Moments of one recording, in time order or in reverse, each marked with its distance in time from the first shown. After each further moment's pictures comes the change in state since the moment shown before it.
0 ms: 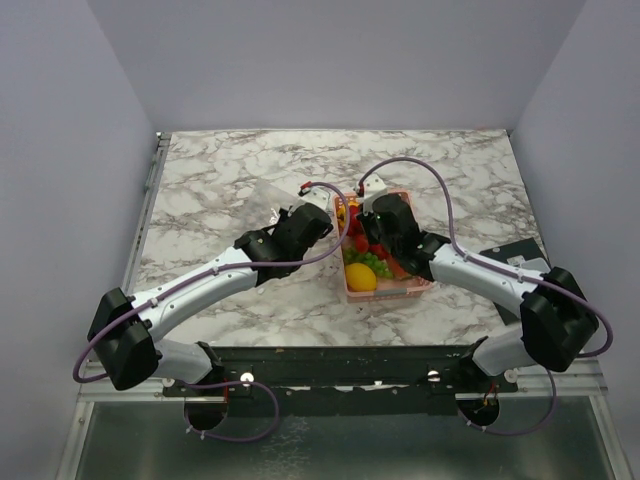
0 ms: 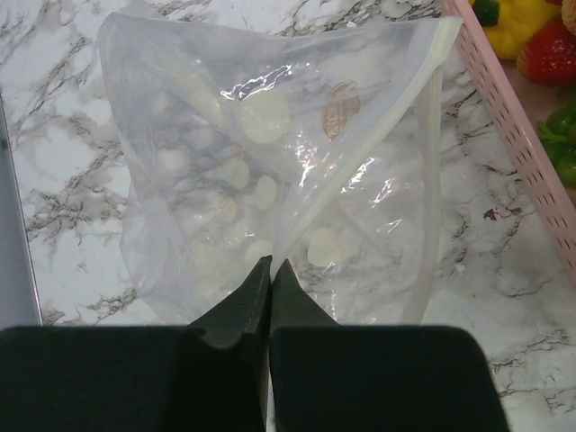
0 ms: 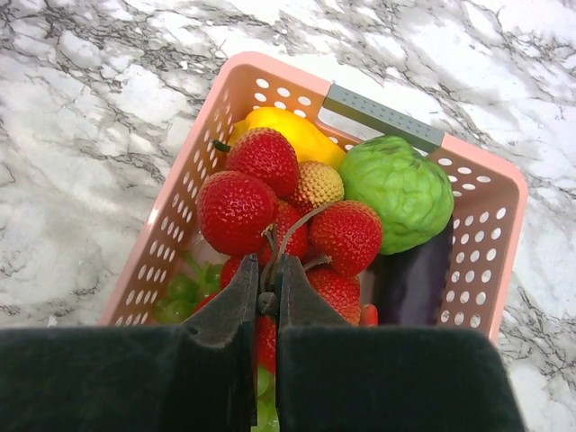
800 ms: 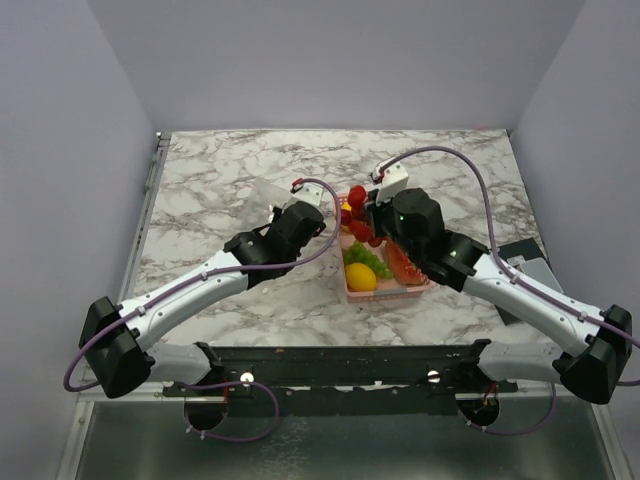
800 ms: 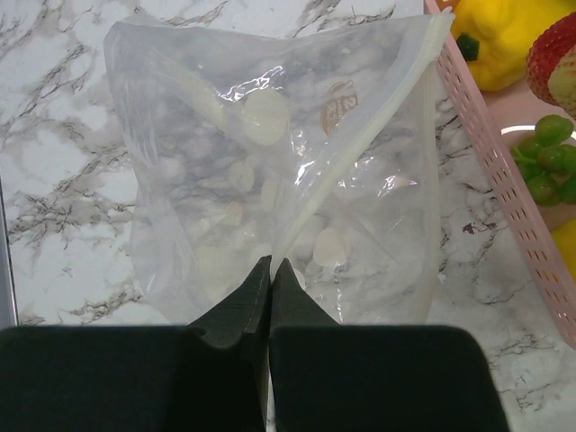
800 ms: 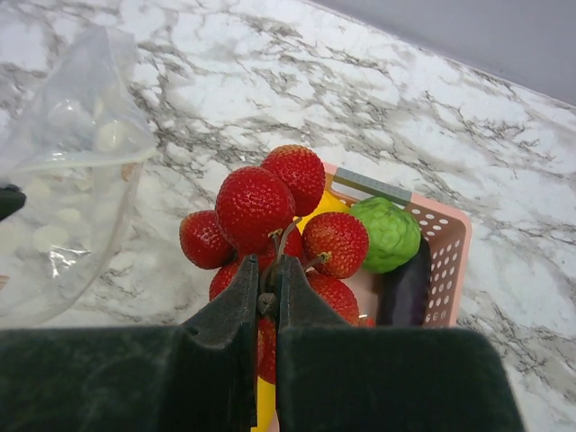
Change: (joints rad) left arm 0.008 -0.051 -0.013 0.019 0.014 -0.027; right arm 0.121 -0.233 0.145 -0.206 0.099 0.055
